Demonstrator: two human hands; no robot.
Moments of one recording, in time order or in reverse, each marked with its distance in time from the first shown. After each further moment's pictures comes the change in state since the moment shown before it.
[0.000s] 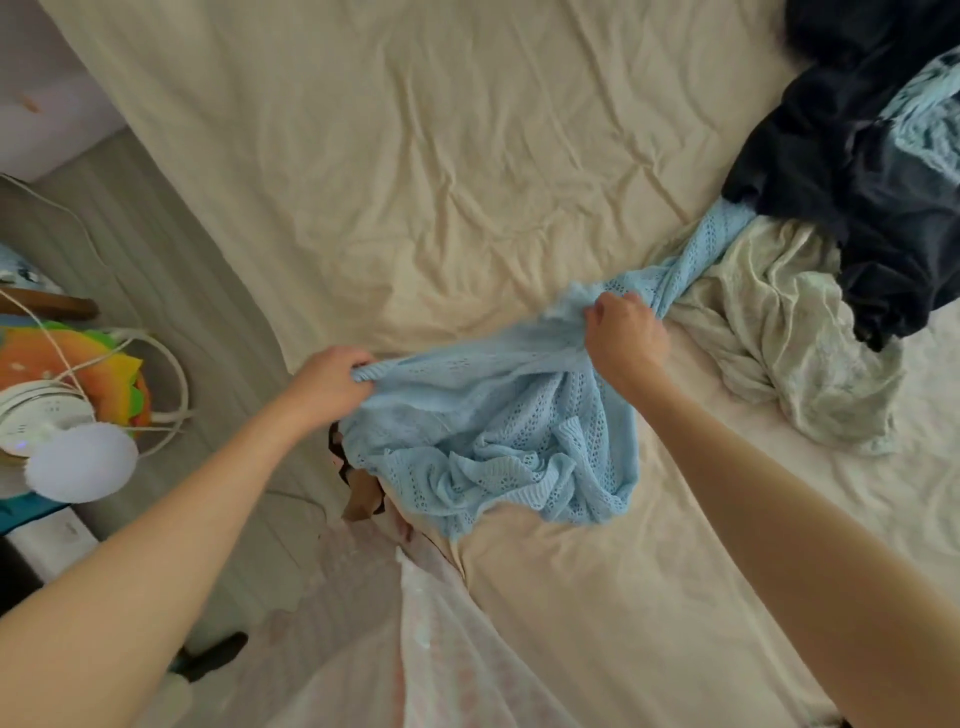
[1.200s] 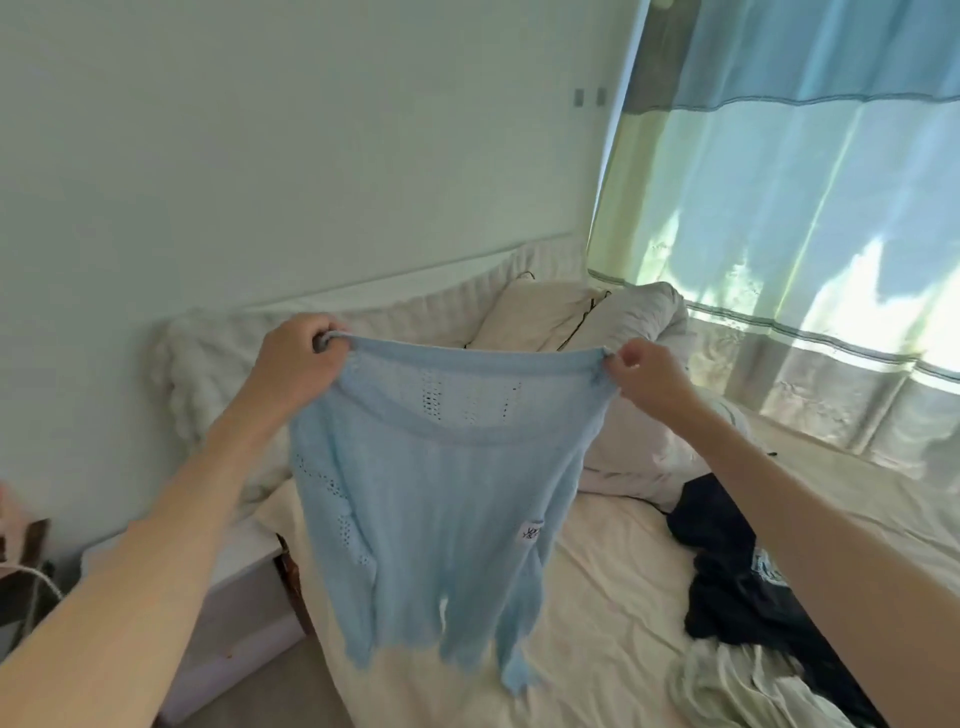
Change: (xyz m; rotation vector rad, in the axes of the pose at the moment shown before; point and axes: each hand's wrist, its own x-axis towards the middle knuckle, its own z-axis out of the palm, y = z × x) left_hand -0.333 0.204 -0.423 0.034 1.232 0.777; right_hand -0.158 -0.178 -0.479 0.711 0.620 -0.399
